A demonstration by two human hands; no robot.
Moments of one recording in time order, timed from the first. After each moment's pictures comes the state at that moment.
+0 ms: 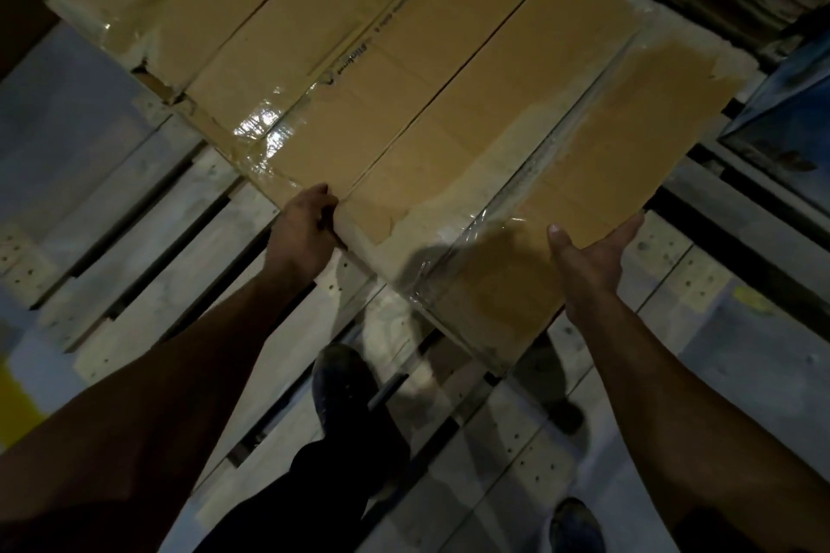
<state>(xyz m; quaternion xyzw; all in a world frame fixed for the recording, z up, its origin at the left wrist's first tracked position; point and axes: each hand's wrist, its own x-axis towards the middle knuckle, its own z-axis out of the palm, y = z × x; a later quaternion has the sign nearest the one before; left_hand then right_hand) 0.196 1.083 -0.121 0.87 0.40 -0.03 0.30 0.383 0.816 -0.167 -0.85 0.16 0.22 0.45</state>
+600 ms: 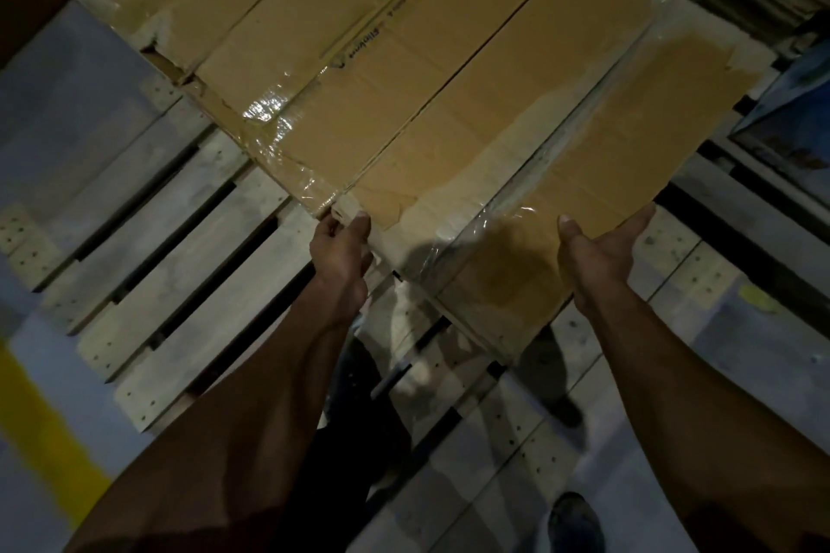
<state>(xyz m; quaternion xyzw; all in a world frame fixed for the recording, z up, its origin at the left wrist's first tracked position) 0.207 1.018 -0.131 0.34 0.64 0.17 0.67 0.381 0.817 -0.159 -0.85 0.17 0.22 0.44</state>
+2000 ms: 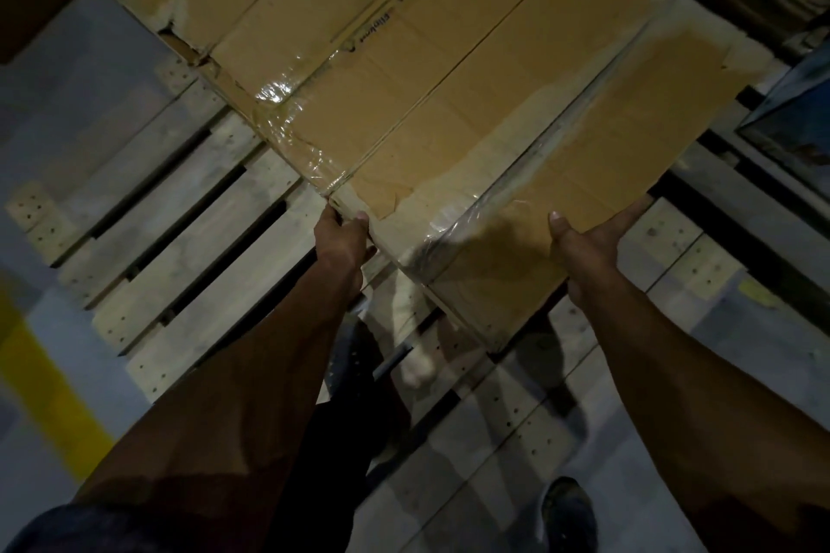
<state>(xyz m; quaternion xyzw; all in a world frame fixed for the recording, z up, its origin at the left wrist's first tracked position) 0.192 1.016 -0.138 0.43 0.65 0.14 0.61 0.369 0.816 -0.156 -0.83 0.15 0.26 0.47</state>
